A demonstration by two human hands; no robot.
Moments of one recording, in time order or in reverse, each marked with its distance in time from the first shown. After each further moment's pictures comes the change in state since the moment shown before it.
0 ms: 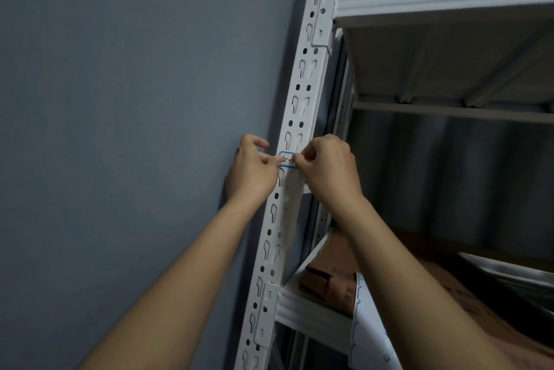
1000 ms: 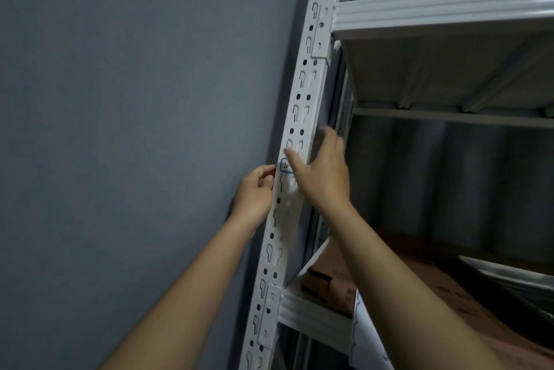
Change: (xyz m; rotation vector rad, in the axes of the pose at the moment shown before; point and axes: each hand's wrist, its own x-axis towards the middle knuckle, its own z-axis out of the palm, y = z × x) left_hand -0.017 -0.022 0.005 -0.296 -0.169 -0.106; right_hand 0.006 0.009 0.024 0.302 0.165 0.019
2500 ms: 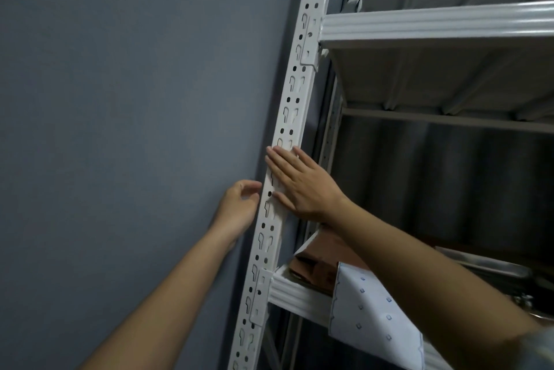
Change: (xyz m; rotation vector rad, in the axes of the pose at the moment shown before) left_hand -0.039 0.002 -0.019 0.058 -0.009 -0.110; right_hand -0.004 0.027 -0.015 -0.998 -0.470 -0.851
